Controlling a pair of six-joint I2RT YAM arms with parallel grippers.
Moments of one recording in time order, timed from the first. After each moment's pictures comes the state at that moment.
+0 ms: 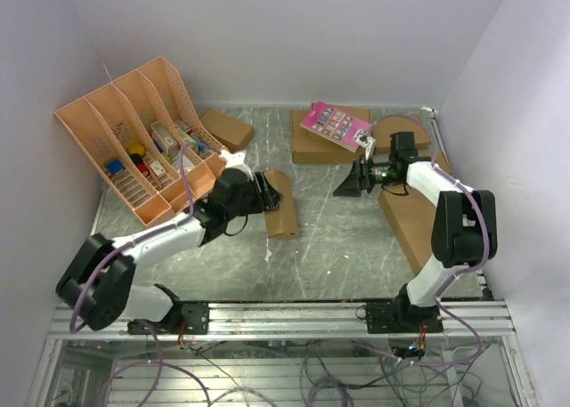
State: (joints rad) left arm -0.68 1.36 0.62 0.32 0.00 -0.78; right arm 0.07 1.74 1.09 -0.44 -1.09 -0.25
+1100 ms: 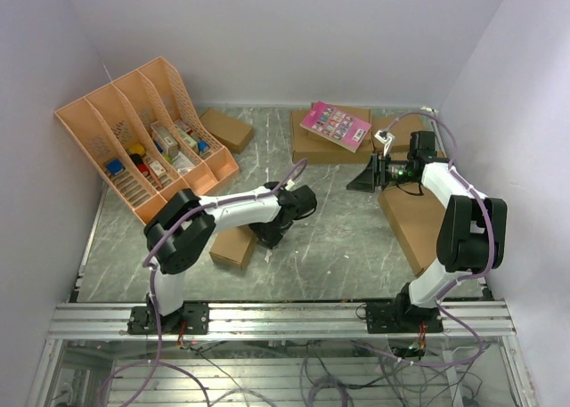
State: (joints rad) left arm -0.96 1.89 1.32 -1.01 -0.55 -0.30; right arm -0.08 1.67 1.09 -0.47 -1.14 -0.27
